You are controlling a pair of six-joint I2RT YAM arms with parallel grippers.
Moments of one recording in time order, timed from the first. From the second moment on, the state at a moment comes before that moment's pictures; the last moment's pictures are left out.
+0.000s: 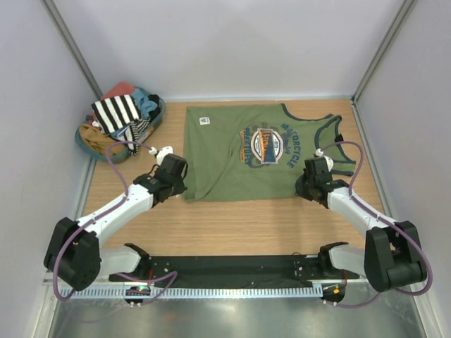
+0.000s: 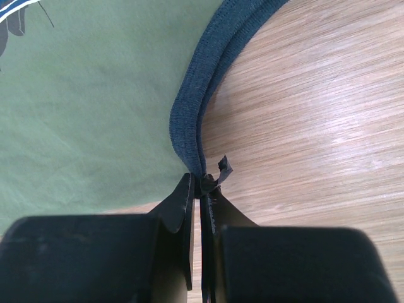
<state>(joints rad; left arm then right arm) -0.54 1.25 0.76 -0.45 -0.36 -0.68 0.21 1.20 0.57 -0.32 0.13 0.58</state>
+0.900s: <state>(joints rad) -0.55 1.48 0.80 -0.36 -0.08 -0.63 0.21 1.20 0.56 -0.33 0.13 0.58</state>
